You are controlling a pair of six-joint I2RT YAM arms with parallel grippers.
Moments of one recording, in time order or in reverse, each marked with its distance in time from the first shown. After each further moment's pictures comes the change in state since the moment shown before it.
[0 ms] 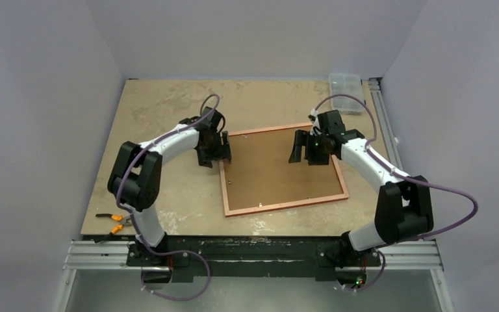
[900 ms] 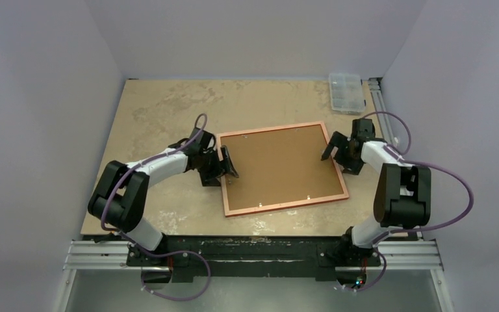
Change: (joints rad) left arm 0.000 -0.285 -0.438 0.312 0.315 -0.185; right arm -0.359 0.117 -0.116 0.134 0.182 0.101
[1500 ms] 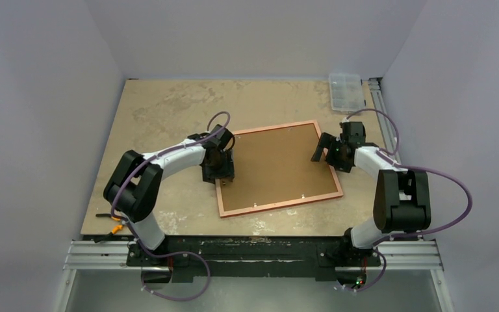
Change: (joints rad) left arm -0.137 0.148 0.218 -0.273 -0.350 0.089; right arm 0.101 -0.044 -0.079 0.131 -0.077 -0.058
